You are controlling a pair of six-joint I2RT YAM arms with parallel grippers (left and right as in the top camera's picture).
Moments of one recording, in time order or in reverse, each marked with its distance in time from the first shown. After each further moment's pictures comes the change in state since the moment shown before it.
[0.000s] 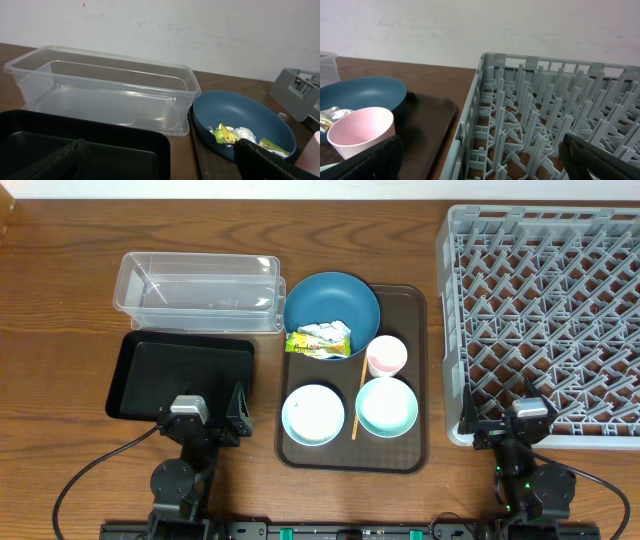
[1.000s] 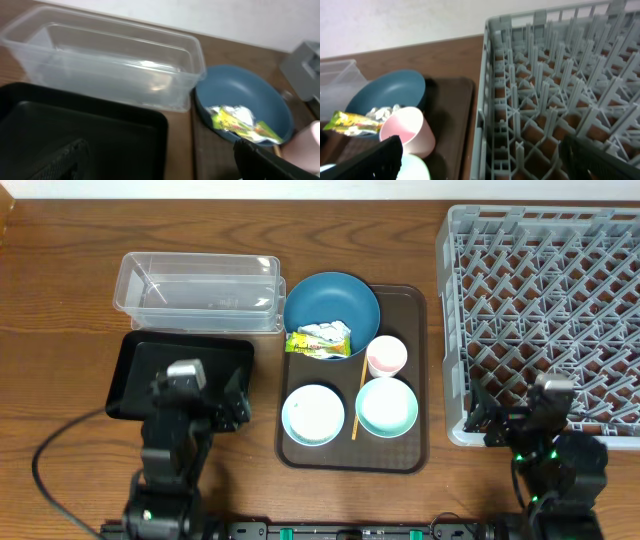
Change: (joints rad) left arm 0.000 0.497 0.387 -0.207 0.026 -0.054; right arm 0.000 0.357 0.445 -0.395 -0.016 0.213
